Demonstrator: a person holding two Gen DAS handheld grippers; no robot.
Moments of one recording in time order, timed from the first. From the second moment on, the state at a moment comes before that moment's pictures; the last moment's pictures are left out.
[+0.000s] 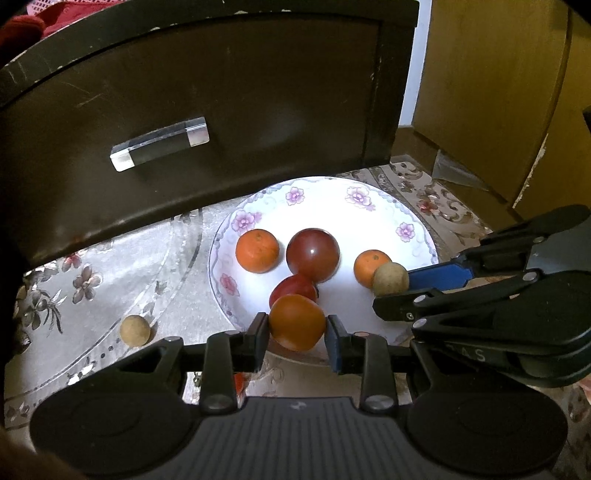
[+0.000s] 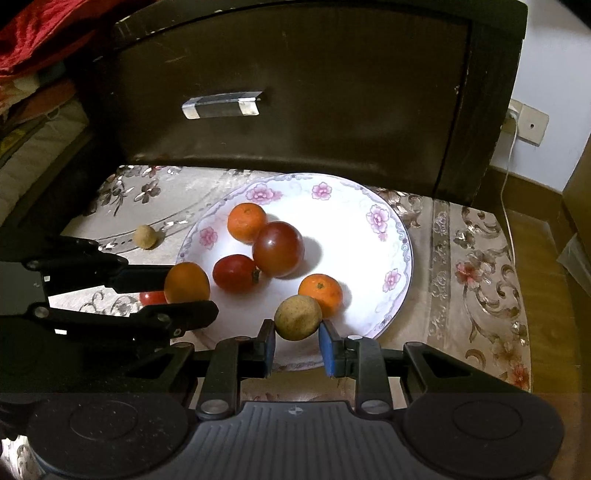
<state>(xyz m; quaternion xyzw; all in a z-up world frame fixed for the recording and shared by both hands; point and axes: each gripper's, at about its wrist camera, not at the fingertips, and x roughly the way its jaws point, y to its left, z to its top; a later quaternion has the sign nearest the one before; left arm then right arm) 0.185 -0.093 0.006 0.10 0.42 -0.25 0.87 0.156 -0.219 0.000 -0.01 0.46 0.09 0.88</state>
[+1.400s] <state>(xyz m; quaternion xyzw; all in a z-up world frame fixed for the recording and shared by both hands) 0.192 -0.044 0.042 0.05 0.37 -0.18 0.91 0.158 -0.217 0.018 0.01 0.42 0.10 0.90</state>
